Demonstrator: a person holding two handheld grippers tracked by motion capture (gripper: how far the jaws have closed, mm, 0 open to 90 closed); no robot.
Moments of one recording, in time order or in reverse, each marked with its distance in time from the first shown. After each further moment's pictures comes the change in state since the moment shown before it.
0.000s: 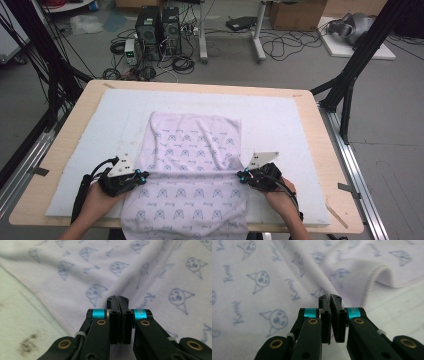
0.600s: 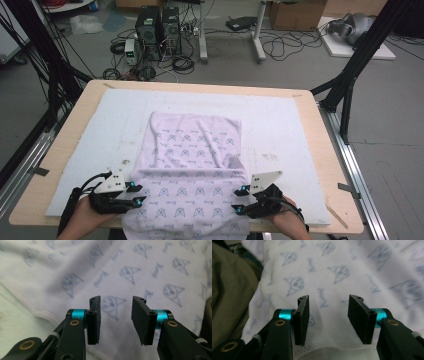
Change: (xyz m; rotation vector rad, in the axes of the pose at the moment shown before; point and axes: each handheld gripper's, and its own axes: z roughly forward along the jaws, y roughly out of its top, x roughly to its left) left arm -0.031 -0.027 -0.025 0.011 -0.157 0.024; right arm 0.049 -0.021 -0.011 -0.040 0.268 -0.065
